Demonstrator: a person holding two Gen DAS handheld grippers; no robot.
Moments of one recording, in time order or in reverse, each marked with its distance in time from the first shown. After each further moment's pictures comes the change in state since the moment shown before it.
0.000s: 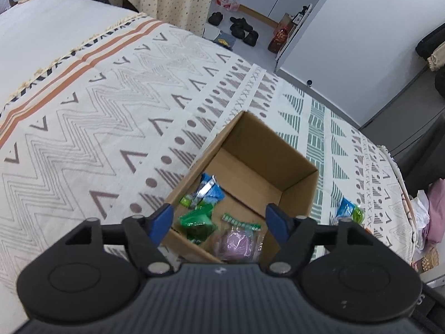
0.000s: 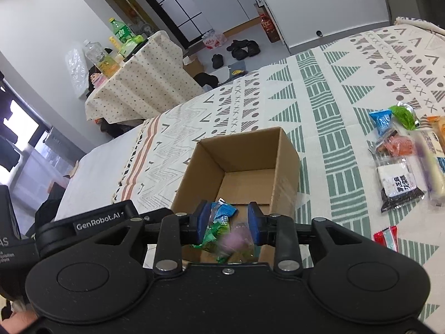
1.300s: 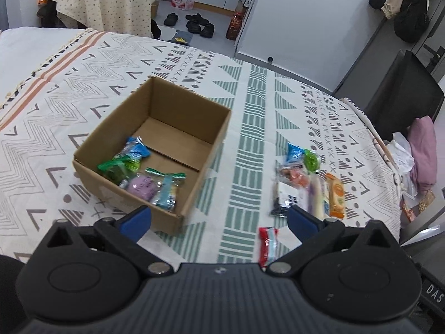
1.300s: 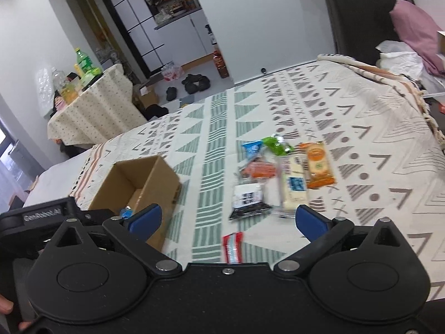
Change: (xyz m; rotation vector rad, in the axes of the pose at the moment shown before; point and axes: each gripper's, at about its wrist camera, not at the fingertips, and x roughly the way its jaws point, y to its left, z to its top) left arm -0.027 -0.115 -0.087 0.195 -0.002 -0.030; right arm -0.124 -0.137 -0.018 -0.026 -0.150 -0.184
